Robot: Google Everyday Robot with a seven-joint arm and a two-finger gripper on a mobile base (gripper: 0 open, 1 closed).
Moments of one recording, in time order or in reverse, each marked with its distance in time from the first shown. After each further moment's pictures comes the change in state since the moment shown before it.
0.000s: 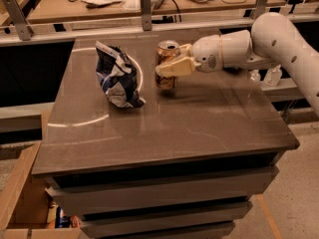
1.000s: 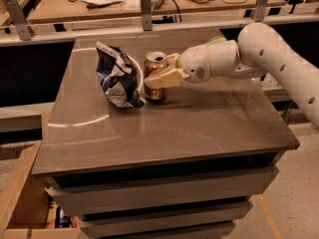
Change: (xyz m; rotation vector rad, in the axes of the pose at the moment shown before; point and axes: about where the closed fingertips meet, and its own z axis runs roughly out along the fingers) arm 0.011 0.029 0.031 -0.049 0.005 -0.057
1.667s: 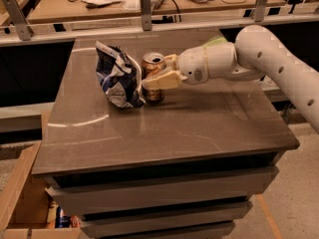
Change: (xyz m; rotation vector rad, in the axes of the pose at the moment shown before) arm -0.001 0.006 0.008 -0.010 -0.015 -0.012
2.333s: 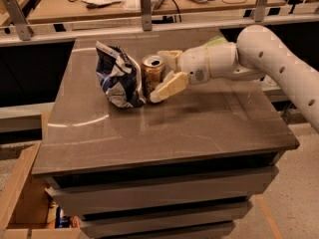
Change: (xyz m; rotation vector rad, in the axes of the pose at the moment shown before) arm 0.001 0.001 -0.004 -0.006 -0.005 -0.011
